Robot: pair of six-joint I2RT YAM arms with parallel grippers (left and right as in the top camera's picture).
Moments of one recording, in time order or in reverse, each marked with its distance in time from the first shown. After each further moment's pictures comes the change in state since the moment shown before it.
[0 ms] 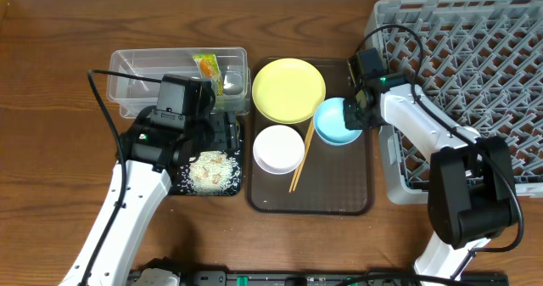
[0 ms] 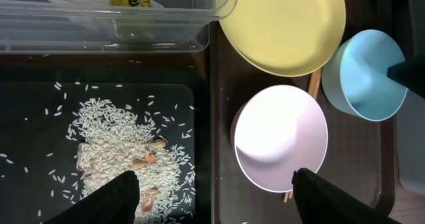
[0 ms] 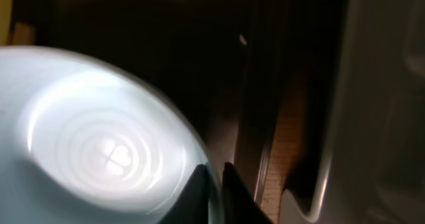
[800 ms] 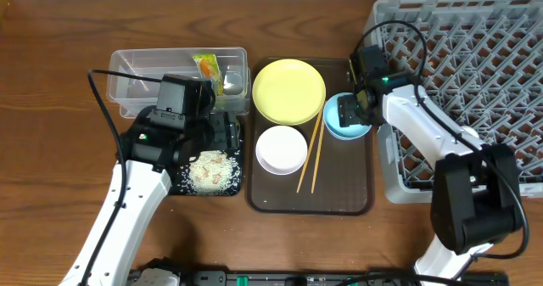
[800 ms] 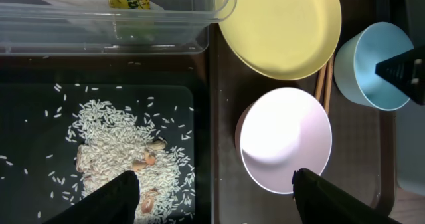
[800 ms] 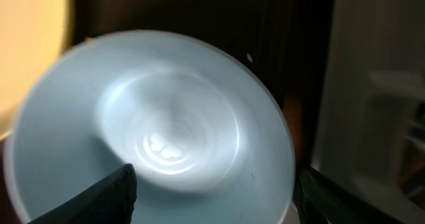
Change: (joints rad) left arm 0.000 0.000 0.000 0.004 0.000 0.000; right arm 0.002 -0.027 0.000 0.019 -0.005 -0.006
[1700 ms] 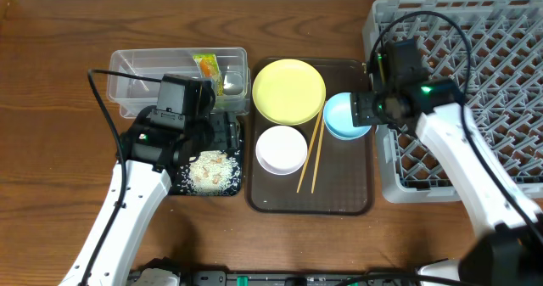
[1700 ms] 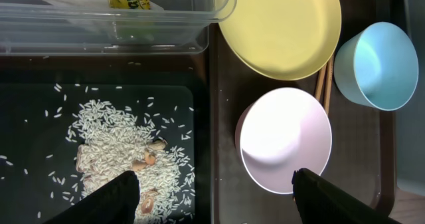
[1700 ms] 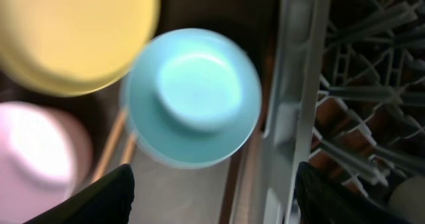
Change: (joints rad) left arm 0.000 0.000 0.000 0.001 0.000 0.000; right arm -0.027 -0.282 0.000 -0.135 -0.075 -0.053
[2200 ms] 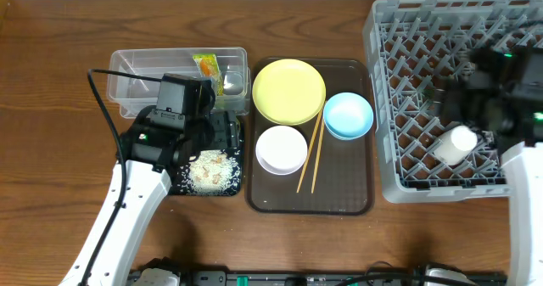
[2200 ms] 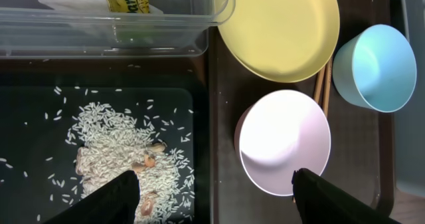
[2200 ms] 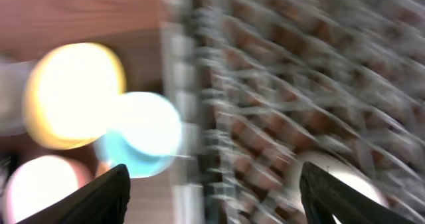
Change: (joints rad) left arm 0.000 0.000 0.000 0.008 0.000 0.000; right arm -0.407 -0.266 -0.001 -0.018 -0.269 -0.124
